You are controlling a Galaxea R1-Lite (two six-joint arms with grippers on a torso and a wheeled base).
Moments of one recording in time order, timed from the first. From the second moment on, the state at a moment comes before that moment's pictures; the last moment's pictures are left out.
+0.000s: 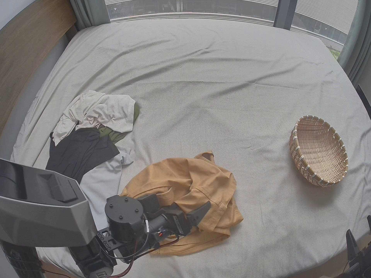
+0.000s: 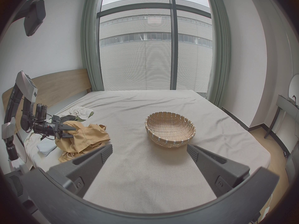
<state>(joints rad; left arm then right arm) -0.78 2.13 -0.35 -1.55 0.04 -0.61 -0.01 0.02 -0.02 0.00 0.02 0.00</state>
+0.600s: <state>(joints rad) -0.76 1.95 -0.23 -1.55 0.04 -0.61 -0.01 0.02 -0.02 0.00 0.02 0.00</state>
